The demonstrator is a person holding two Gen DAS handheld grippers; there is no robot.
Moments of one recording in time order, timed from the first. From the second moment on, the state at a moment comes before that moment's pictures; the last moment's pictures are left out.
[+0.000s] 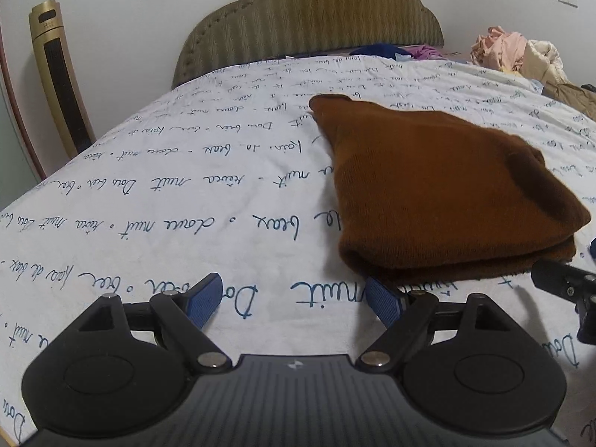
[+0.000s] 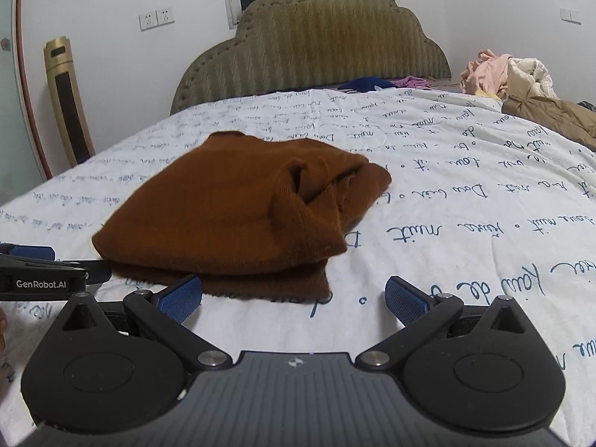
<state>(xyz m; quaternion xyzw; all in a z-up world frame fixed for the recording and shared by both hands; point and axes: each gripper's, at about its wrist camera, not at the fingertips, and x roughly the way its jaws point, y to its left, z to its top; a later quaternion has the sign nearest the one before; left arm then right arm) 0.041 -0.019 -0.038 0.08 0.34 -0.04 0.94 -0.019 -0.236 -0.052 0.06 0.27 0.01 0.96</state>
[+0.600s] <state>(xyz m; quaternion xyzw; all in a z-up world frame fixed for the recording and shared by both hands) 0.041 -0.020 -0.052 0.07 0.32 -0.04 0.95 -0.026 -0.241 -0.058 0.08 0.25 -0.01 0.96</state>
